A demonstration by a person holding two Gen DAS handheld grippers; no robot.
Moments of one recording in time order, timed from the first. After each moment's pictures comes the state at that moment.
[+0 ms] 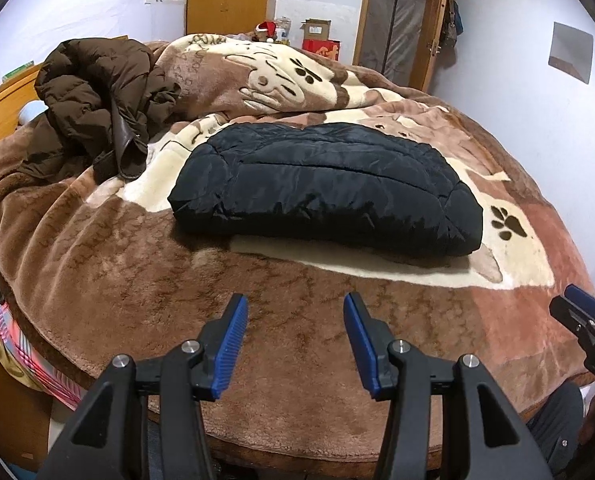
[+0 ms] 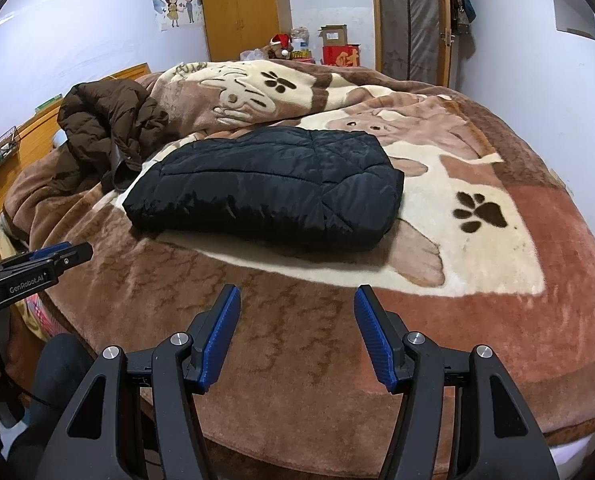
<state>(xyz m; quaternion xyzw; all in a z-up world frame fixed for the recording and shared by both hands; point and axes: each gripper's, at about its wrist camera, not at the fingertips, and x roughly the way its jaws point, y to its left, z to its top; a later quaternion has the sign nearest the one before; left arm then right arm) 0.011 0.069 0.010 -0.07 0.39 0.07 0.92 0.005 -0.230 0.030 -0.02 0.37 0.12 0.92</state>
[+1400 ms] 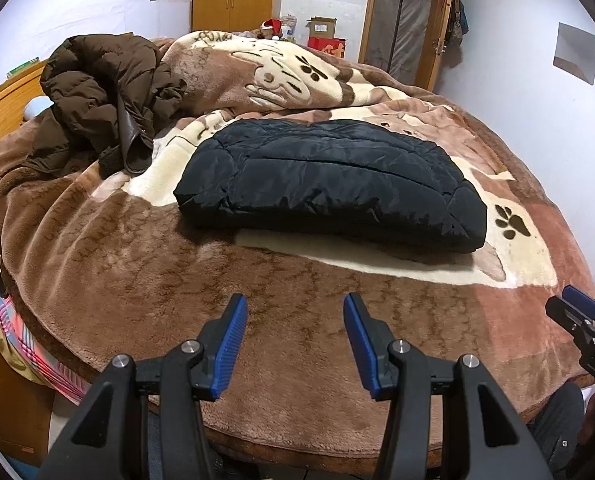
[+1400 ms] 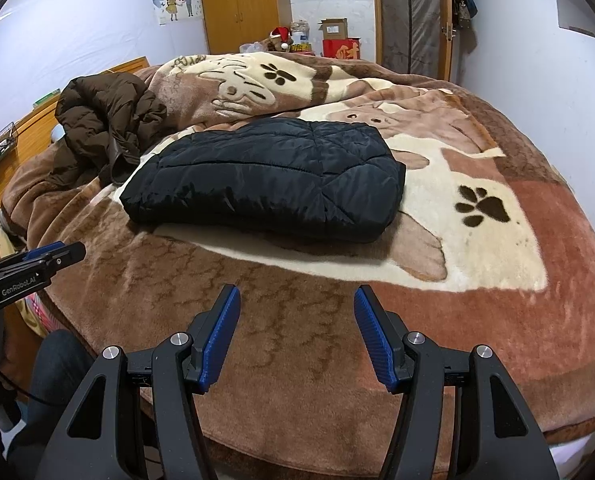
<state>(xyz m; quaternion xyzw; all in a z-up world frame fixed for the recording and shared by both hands) 0.007 0.069 0.009 -0.07 0.39 0.08 0.91 0.008 -0.229 0.025 -0.02 0.38 0.12 0.92</state>
